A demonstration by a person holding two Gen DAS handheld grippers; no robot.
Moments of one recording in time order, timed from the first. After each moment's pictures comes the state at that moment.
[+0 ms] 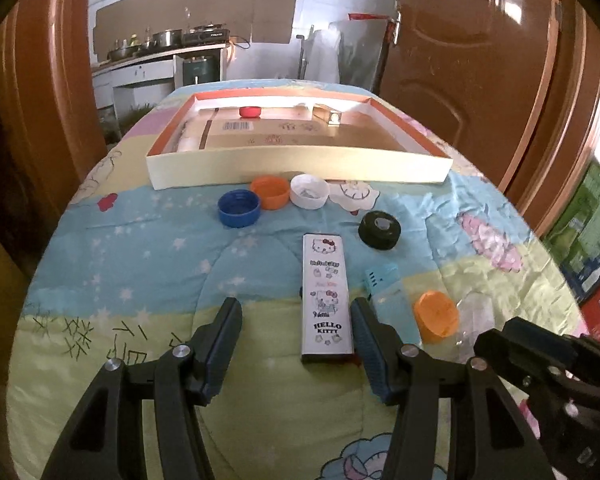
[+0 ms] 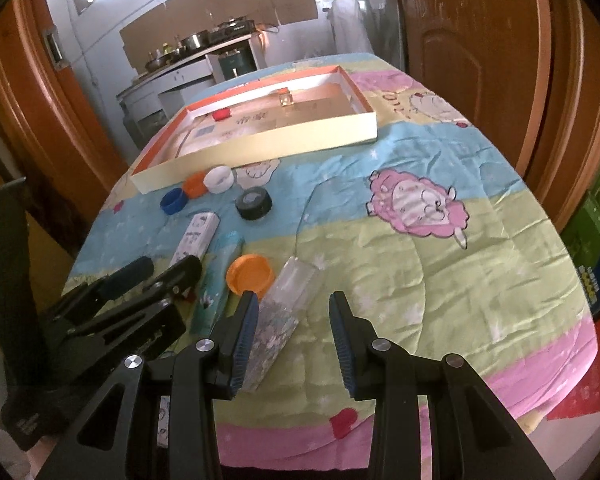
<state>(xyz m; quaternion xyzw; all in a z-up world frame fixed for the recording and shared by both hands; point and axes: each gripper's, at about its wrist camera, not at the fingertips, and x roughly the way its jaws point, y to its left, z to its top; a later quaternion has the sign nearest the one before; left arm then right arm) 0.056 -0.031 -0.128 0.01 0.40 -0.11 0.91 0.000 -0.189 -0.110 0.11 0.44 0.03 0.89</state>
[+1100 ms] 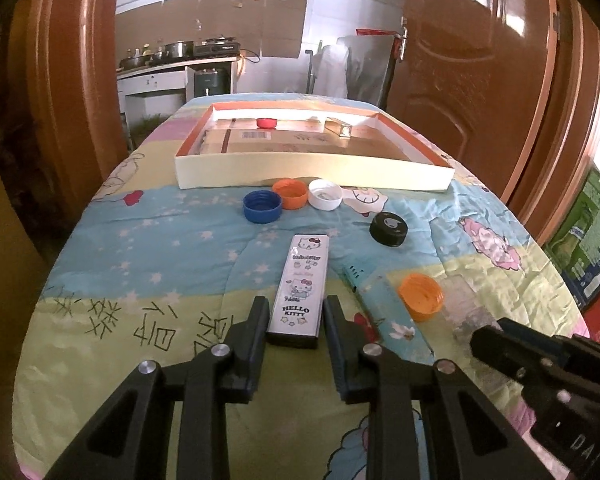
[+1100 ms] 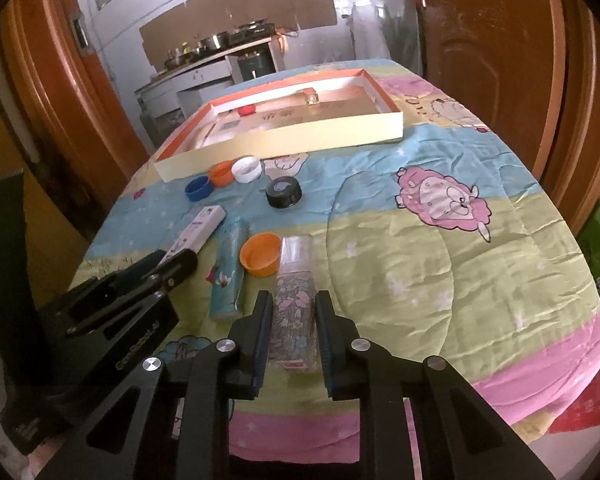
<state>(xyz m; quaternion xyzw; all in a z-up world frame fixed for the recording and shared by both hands) 0.036 -0.016 -0.125 -0.01 0.38 -0.10 0.92 -0.011 -0.174 -0.113 0.10 0.42 0.06 0.90</state>
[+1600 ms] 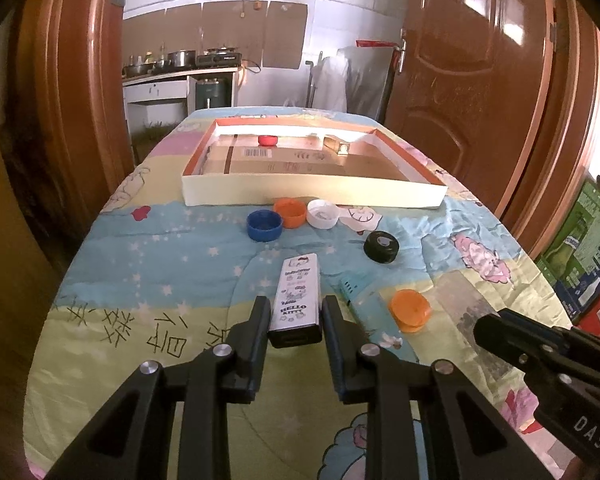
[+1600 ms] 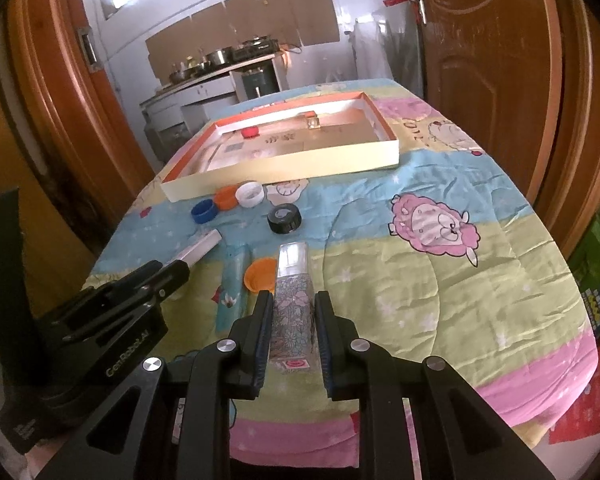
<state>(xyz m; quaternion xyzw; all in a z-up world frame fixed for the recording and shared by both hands) 0.028 -0.012 -0.110 -0.02 0.36 -0.10 0.93 -0.016 -0.179 -0.097 0.09 0.39 0.06 0.91</state>
